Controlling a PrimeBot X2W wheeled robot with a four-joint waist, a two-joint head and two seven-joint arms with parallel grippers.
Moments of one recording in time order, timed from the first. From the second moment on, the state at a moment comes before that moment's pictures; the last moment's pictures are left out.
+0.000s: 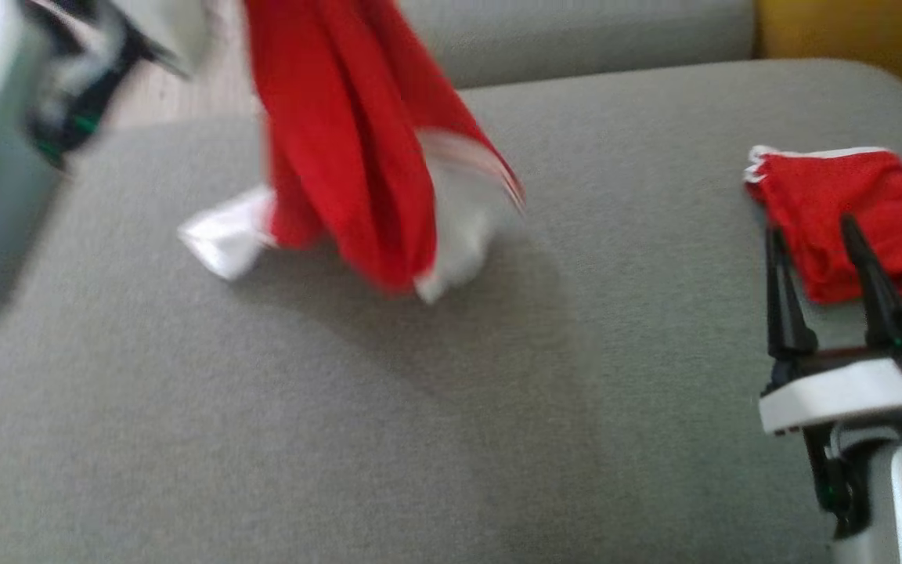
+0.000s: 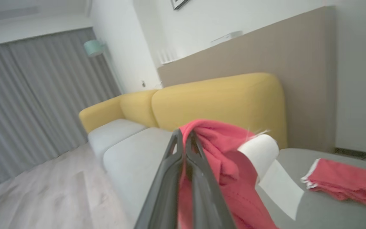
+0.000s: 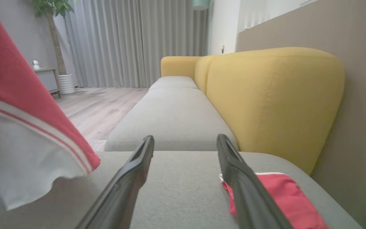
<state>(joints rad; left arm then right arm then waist) -1.23 0.53 -0.81 0.32 -0.79 -0.13 0.24 -0.08 -0.05 -0.06 -0.07 0.05 0.13 0.01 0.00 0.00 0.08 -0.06</state>
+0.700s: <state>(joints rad) -0.54 0.59 -0.88 0.42 -0.86 0.02 -0.09 0.00 -0.05 -0.04 0.02 0.09 0.13 -0.05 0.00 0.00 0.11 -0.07</state>
